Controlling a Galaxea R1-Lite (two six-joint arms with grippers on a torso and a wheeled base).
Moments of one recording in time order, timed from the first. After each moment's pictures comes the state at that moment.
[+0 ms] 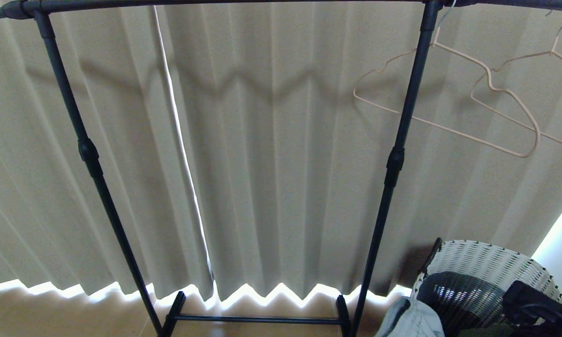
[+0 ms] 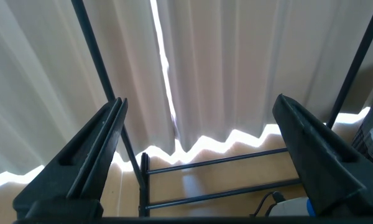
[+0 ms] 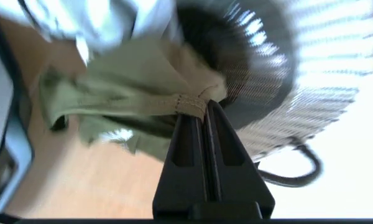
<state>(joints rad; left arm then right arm) 0.00 0.01 -0.02 0.05 -0.15 0.11 -0.20 1.41 -0.11 -0.39 0.08 -0.75</state>
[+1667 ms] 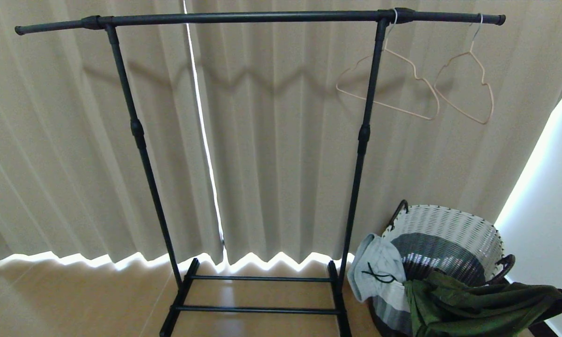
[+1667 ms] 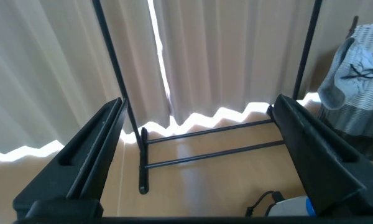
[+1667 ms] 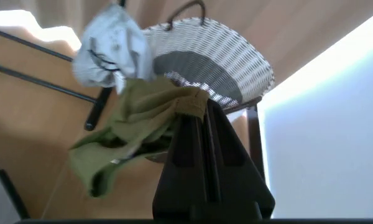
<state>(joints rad) 0.00 0.01 -0.02 0.05 -0.16 0.12 -0.23 0.88 -0.09 -0.39 0.20 -0.45</state>
